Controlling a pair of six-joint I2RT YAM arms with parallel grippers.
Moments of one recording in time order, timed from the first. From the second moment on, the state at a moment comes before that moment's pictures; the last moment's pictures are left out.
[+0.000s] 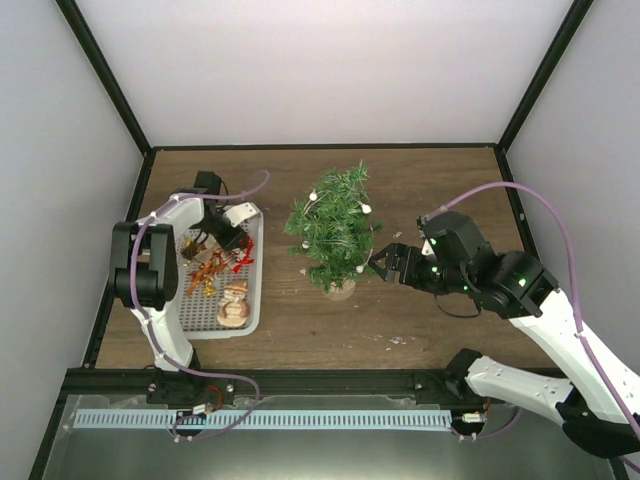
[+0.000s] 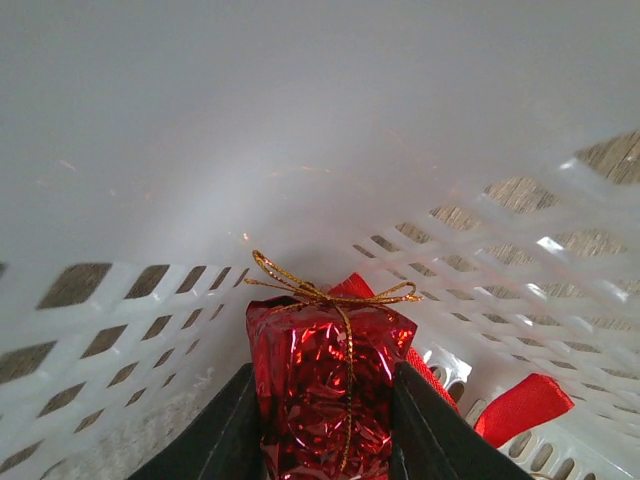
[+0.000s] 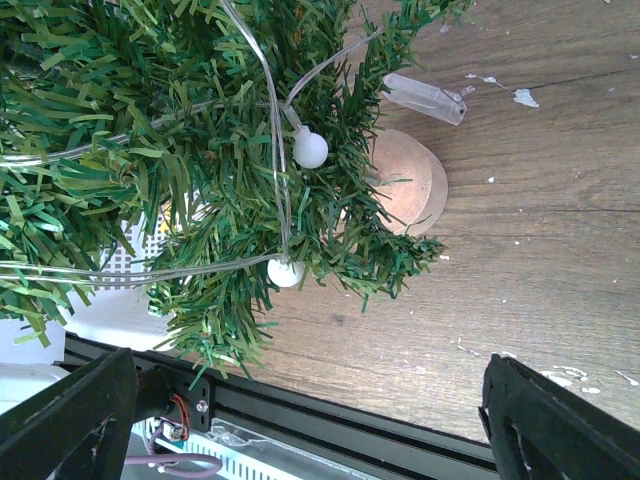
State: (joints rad) left arm -0.07 1.88 1.28 -0.76 0.34 0.81; right arm 0.77 0.92 1.29 -1.17 -0.02 0.88
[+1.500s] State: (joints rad) left arm -0.33 1.24 1.70 -1.17 0.90 0.48; right arm 0.74 0.97 1.25 -1.12 0.11 0.88
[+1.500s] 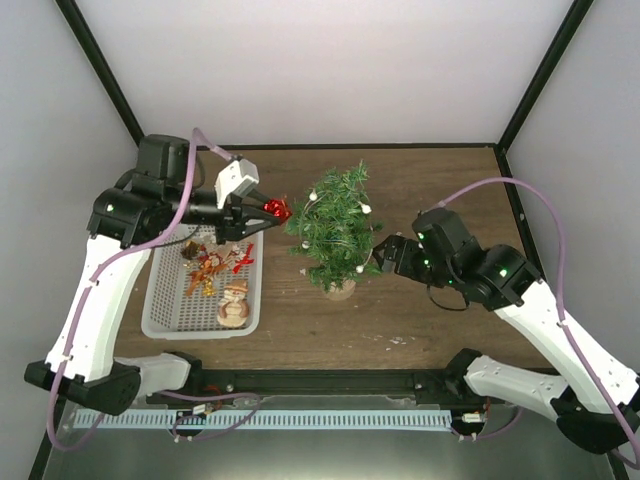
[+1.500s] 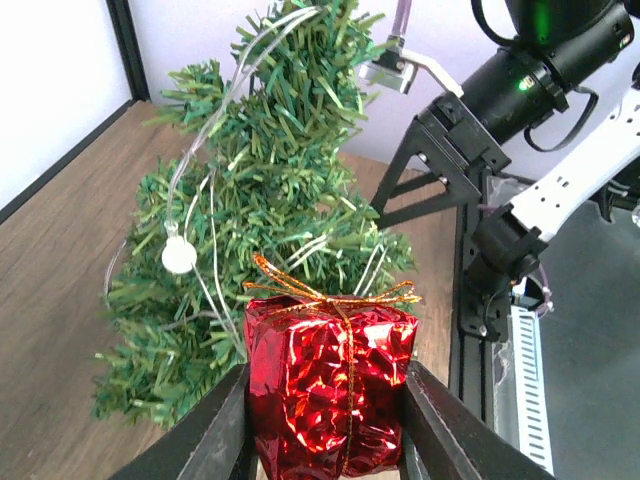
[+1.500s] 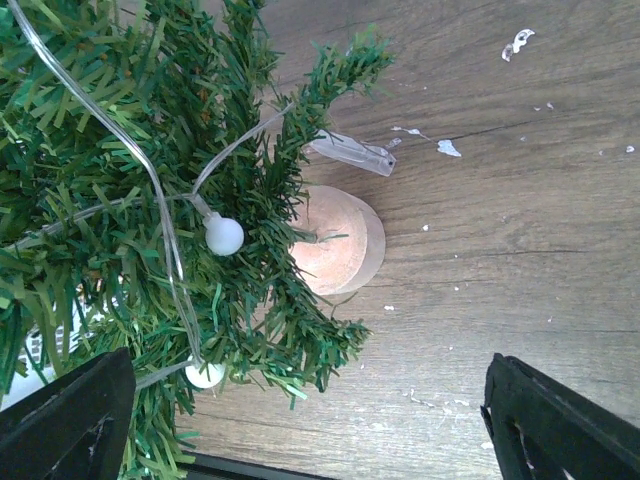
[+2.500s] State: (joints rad) left arm -0.46 1.39 1.55 -0.78 0.86 0.30; right arm 0.74 0.86 1.21 -1.18 0.11 0.98
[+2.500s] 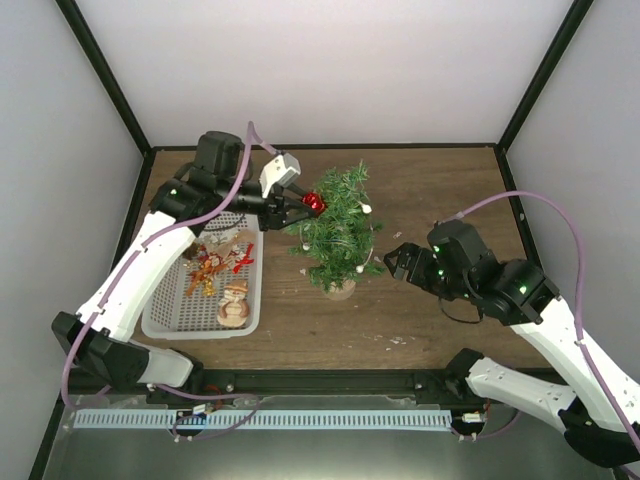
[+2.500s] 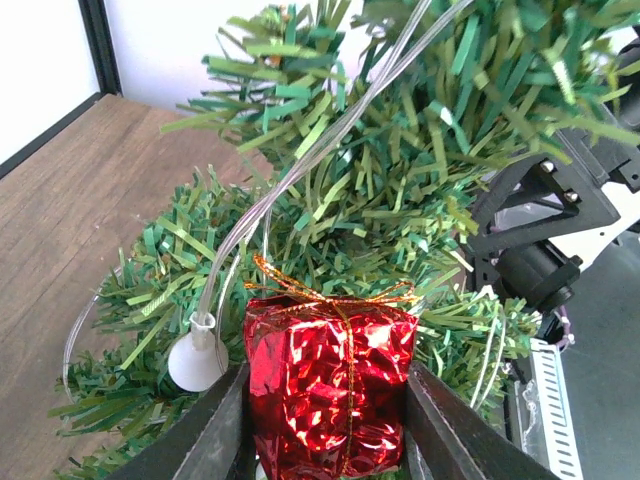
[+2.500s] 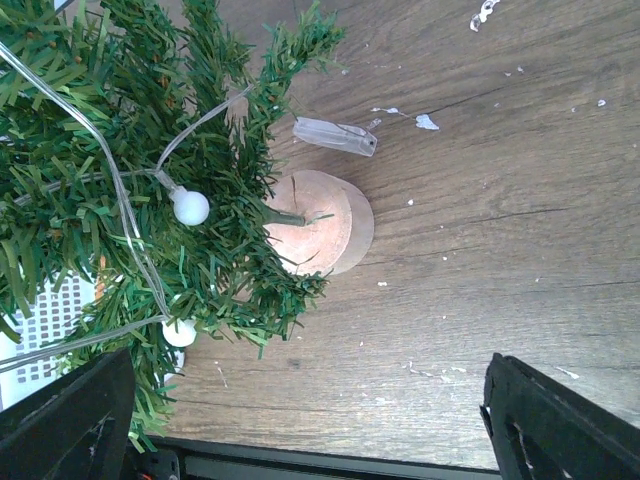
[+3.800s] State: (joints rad) left arm -0.49 1.38 1.47 -0.76 0.80 0.34; right arm 0.74 0.87 1.21 -1.18 0.11 0.98
